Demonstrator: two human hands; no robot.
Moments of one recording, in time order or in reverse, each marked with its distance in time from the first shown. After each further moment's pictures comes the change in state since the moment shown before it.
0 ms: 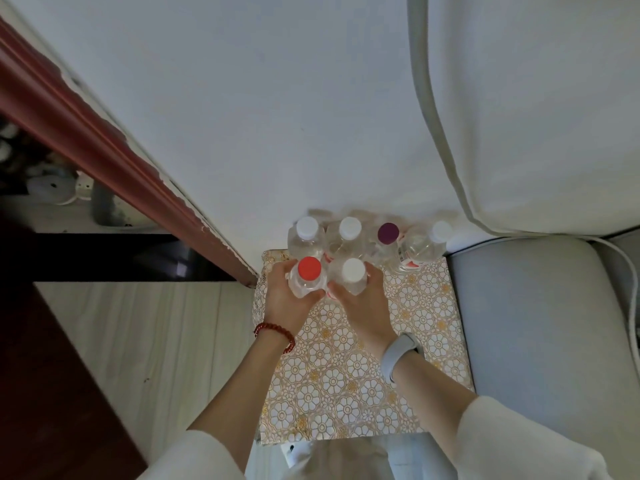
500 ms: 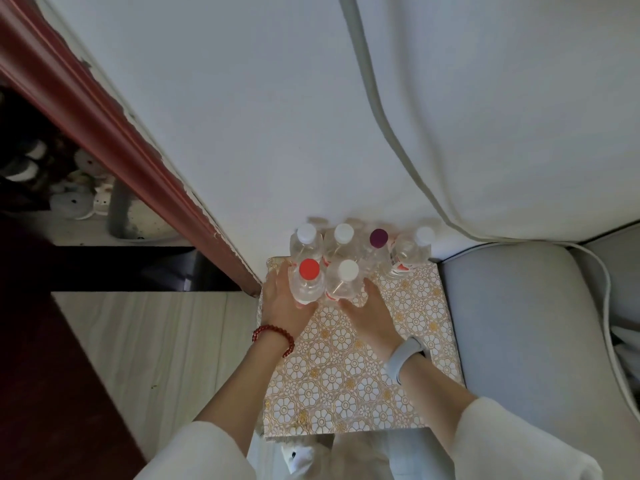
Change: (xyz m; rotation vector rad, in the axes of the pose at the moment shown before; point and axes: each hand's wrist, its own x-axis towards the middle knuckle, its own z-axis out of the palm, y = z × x) left_hand -0.022 0.006 -0.010 0.400 -0.029 0.015; right_hand -0.025 -0.008 -0.023 -0.098 -0.122 0.015
